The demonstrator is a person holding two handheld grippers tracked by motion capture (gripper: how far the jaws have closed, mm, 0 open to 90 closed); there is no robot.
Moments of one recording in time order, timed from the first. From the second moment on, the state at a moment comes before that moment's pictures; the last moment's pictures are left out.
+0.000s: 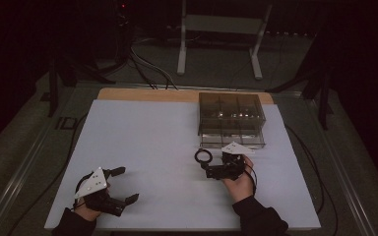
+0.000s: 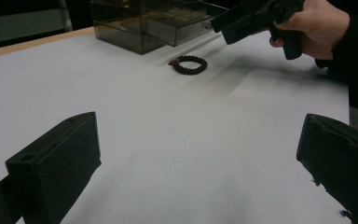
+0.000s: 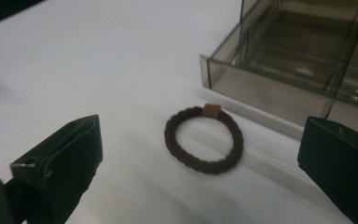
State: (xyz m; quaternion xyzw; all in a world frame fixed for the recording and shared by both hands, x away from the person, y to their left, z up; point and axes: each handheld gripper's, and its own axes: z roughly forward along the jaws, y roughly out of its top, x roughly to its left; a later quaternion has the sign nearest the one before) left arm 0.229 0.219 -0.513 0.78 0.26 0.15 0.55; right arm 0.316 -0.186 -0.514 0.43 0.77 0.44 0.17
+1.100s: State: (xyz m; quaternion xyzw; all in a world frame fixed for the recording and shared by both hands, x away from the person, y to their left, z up) left arm 0.228 0.219 -0.513 0.78 0.25 0.15 0.55; right arm 0.352 -0.167 -0.533 0.47 0.80 0.33 0.18
